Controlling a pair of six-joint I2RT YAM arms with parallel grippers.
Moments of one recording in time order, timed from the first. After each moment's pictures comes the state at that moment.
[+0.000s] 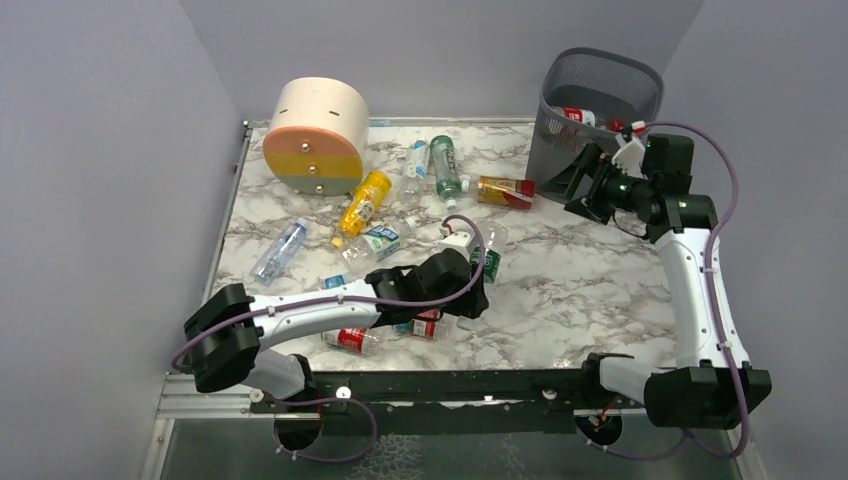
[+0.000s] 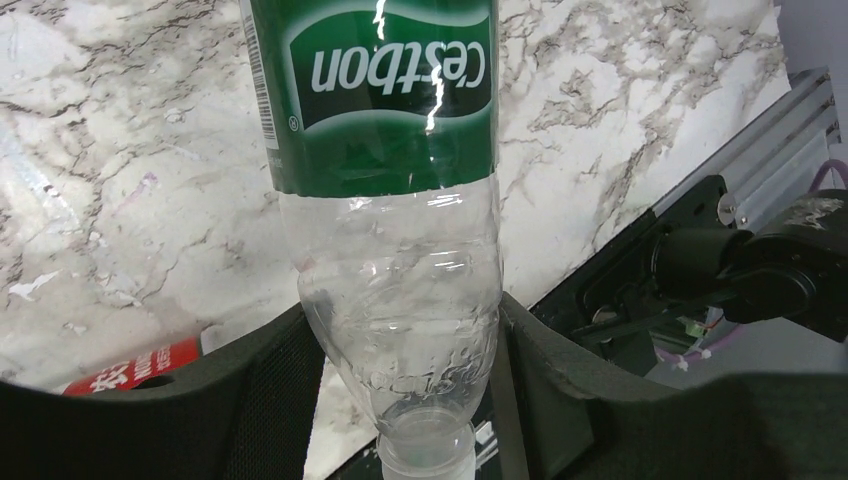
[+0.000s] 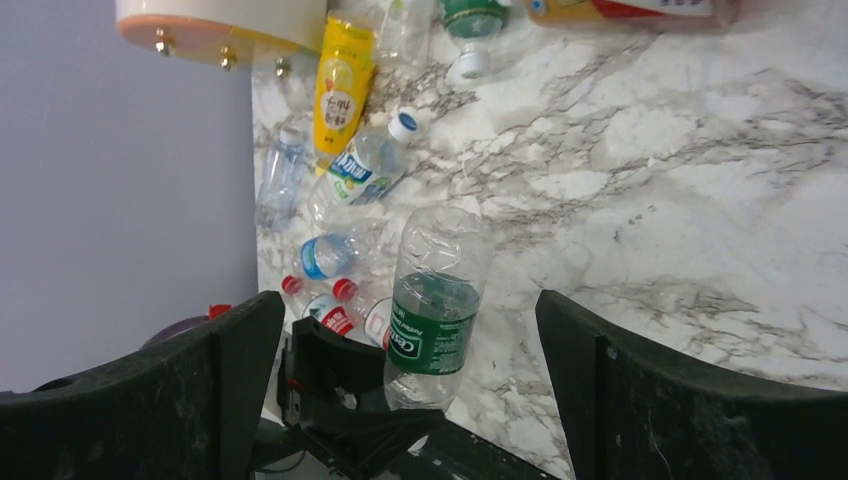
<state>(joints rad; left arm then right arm) -1.15 1.43 0.93 -0.22 -0.14 -0.75 -0.09 1.17 1.29 -0.79 -0.62 0.51</state>
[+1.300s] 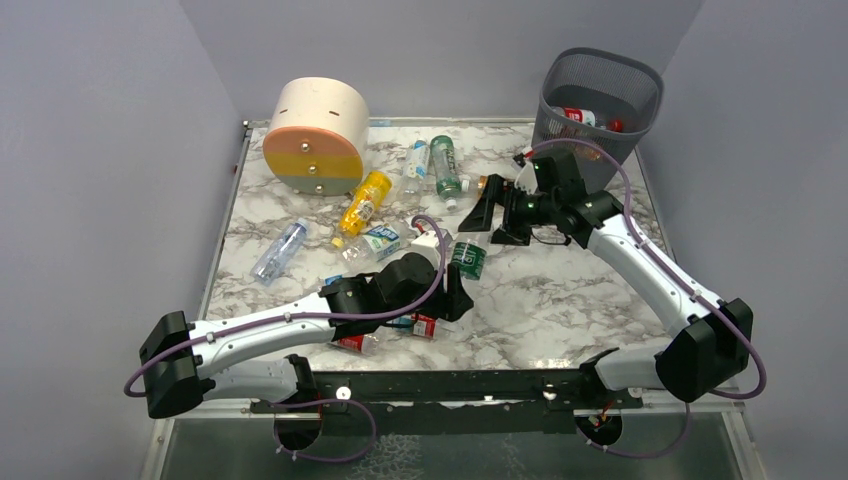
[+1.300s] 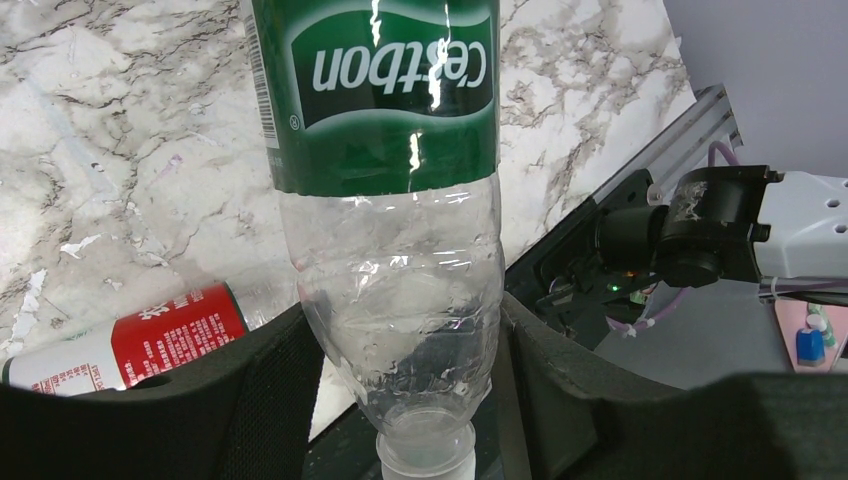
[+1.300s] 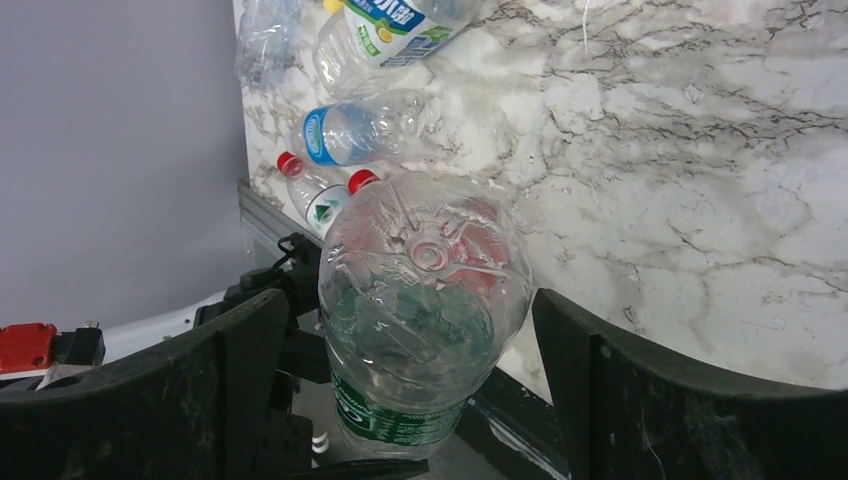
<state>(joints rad) -1.15 1.13 0.81 -0.25 -0.14 -0.75 0.45 1.34 1.19 -0.61 -0.48 0.70</state>
